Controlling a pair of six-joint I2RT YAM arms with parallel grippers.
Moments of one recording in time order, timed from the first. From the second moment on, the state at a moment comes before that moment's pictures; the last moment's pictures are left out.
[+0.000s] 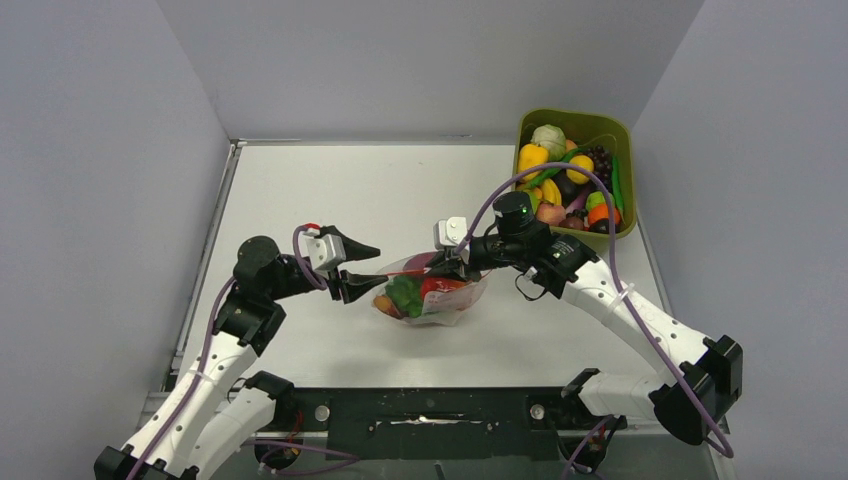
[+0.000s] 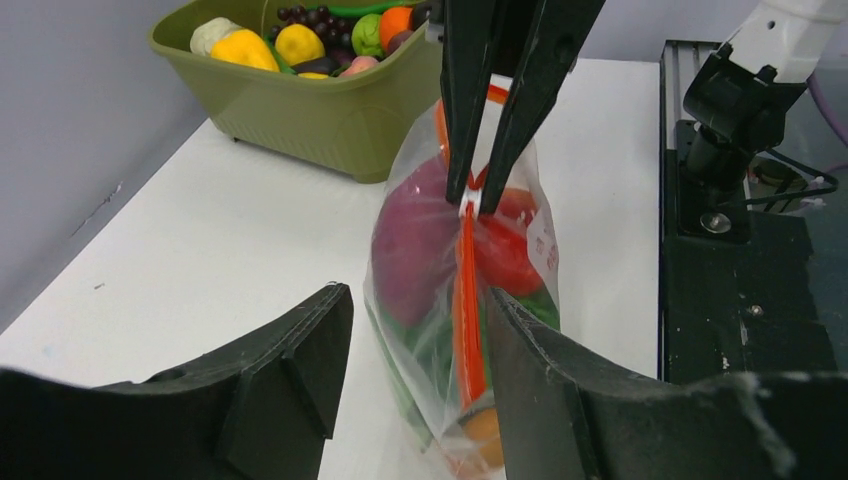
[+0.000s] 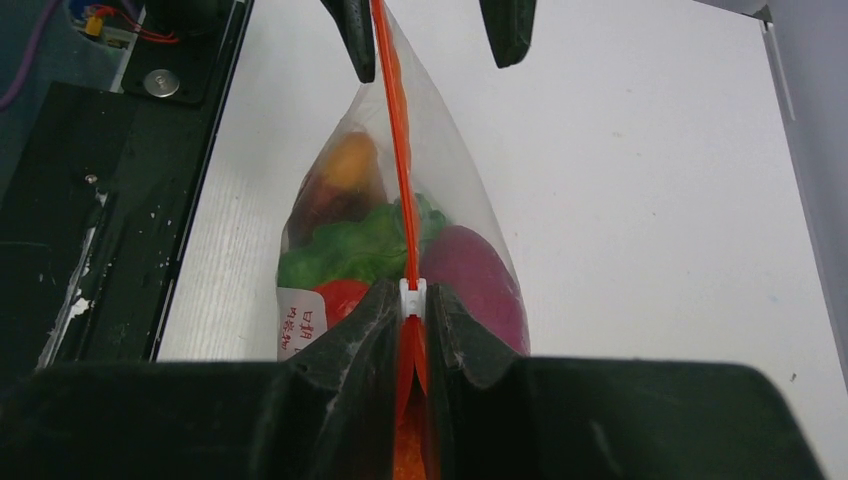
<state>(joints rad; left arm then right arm) -0.38 0.76 0.64 0.08 0.87 0.11 0.68 1.21 1.09 -0.40 -0.79 -0.65</state>
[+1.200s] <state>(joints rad) -0.43 0.92 0.64 0.07 0.89 0.14 0.76 1.34 1.13 -0.30 -0.80 -0.62</state>
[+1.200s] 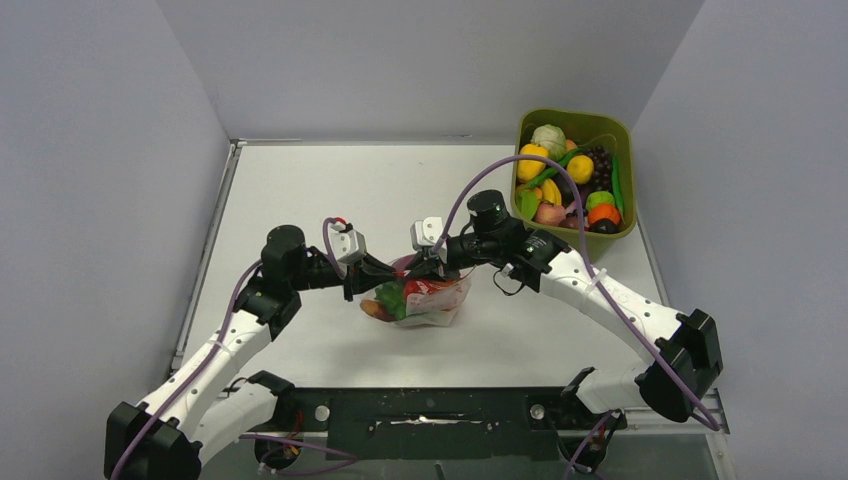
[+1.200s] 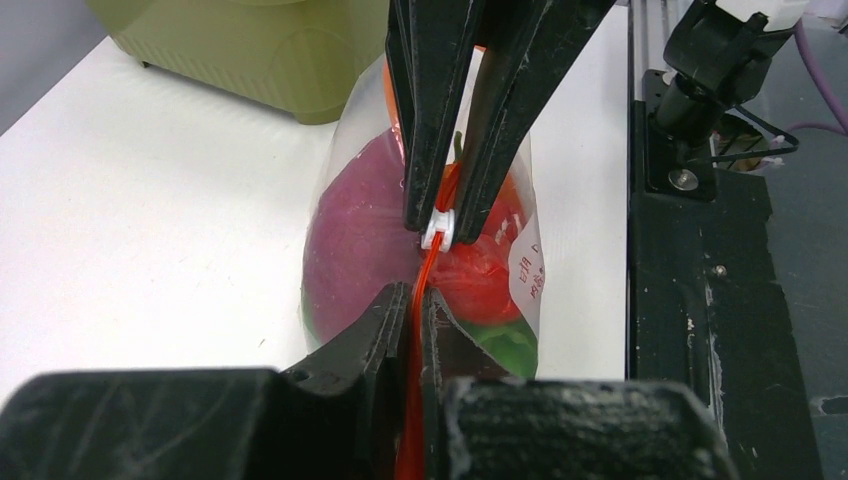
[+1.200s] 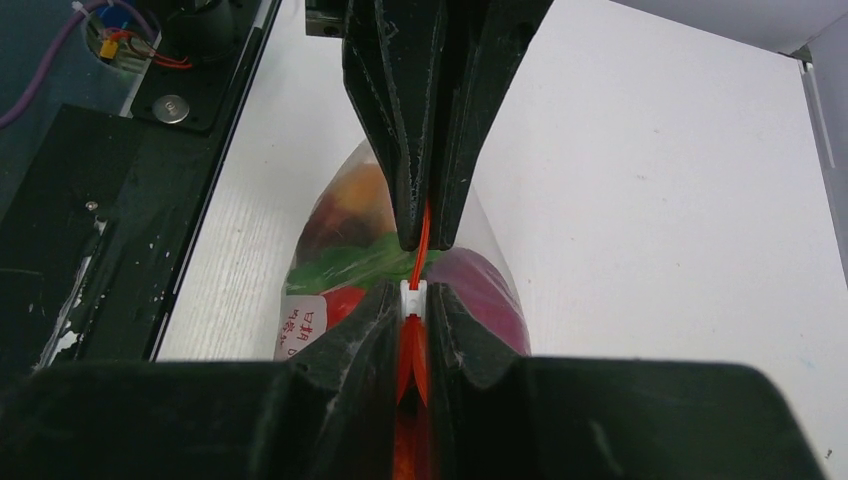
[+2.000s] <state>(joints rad) -0.44 0.76 0.64 -0.08 0.72 0.15 0.67 1.23 1.11 -0.42 -0.76 -0.67</state>
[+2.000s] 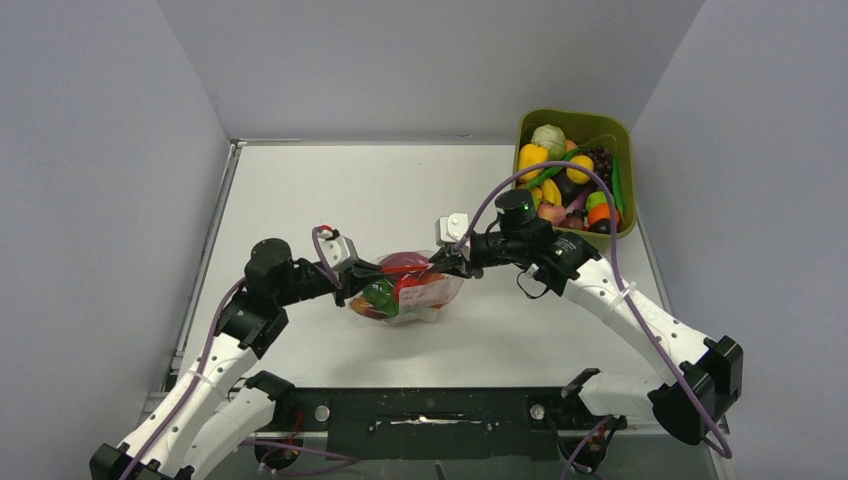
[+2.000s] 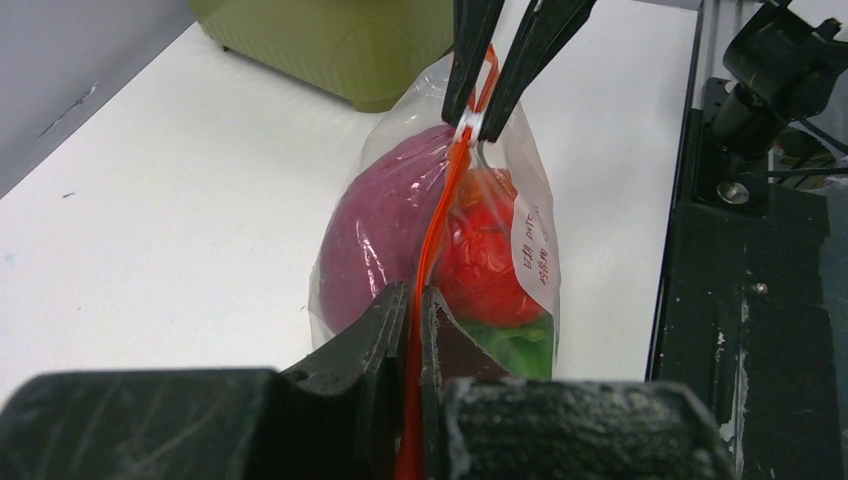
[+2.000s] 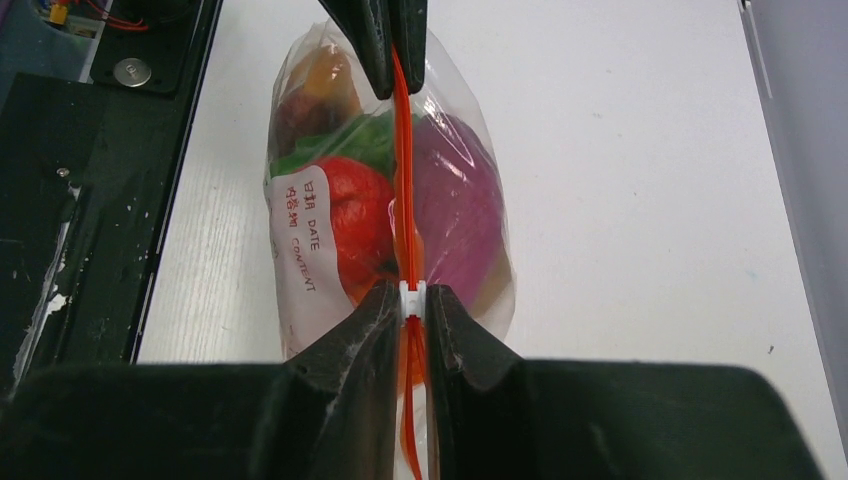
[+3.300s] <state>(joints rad) -0.41 0.64 0.64 -0.16 0.53 0.10 0.50 1.03 0.97 -0.47 -0.69 -0.50</state>
